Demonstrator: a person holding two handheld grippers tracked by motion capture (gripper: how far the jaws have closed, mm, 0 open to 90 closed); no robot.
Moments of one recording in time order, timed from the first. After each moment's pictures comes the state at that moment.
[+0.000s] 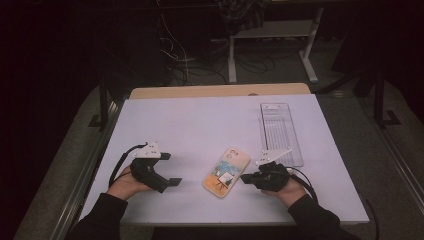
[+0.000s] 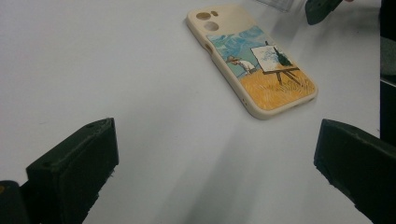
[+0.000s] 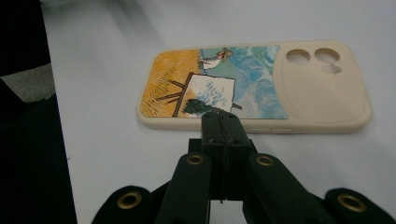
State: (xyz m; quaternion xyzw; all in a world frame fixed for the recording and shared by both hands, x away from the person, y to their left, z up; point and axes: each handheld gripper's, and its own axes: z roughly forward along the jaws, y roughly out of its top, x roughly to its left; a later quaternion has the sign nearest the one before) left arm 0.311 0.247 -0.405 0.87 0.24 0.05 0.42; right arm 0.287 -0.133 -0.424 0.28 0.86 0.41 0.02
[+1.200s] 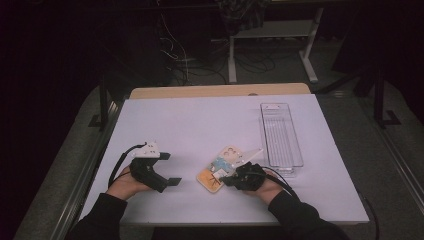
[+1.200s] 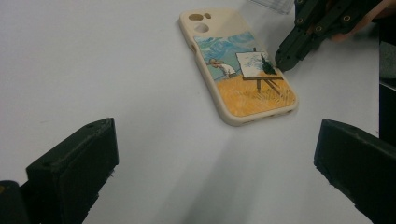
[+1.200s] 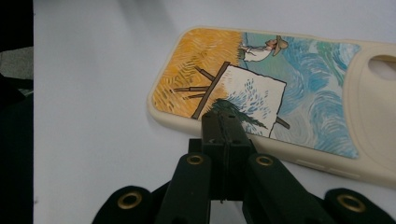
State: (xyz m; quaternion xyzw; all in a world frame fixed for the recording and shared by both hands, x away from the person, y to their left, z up) left arm 0.311 0.248 -0.405 0.87 0.24 0.05 0.43; right arm 0.304 -0.079 -0.447 0.25 0.89 0.39 0.00
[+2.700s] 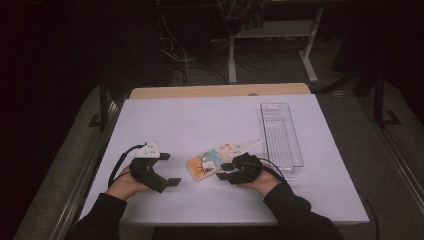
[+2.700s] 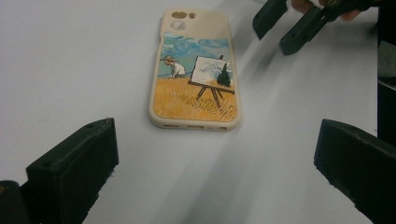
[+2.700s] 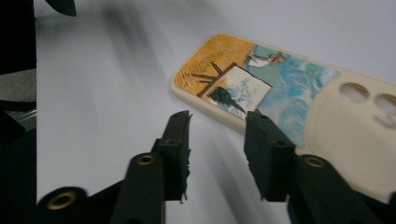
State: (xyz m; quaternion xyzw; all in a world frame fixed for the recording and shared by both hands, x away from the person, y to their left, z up) left arm 0.311 0.248 -0.405 0.87 0.24 0.05 0.43; right arm 0.313 -0.078 -0.423 0.26 0.87 0.42 0.02
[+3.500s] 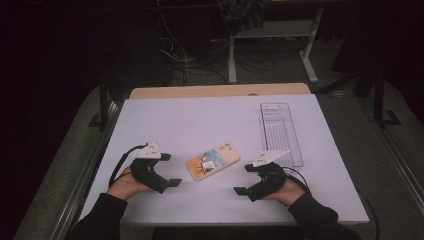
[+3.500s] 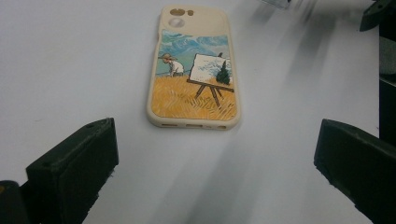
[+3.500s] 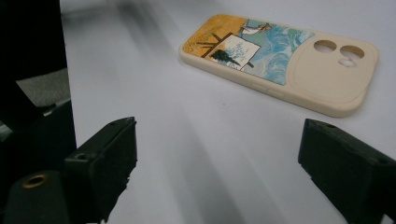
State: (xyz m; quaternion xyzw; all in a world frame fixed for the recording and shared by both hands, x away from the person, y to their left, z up) left arm 0.310 0.245 -0.408 0.87 0.24 0.05 0.43; right arm 0.284 -0.126 -0.423 0.26 0.86 0.44 0.02
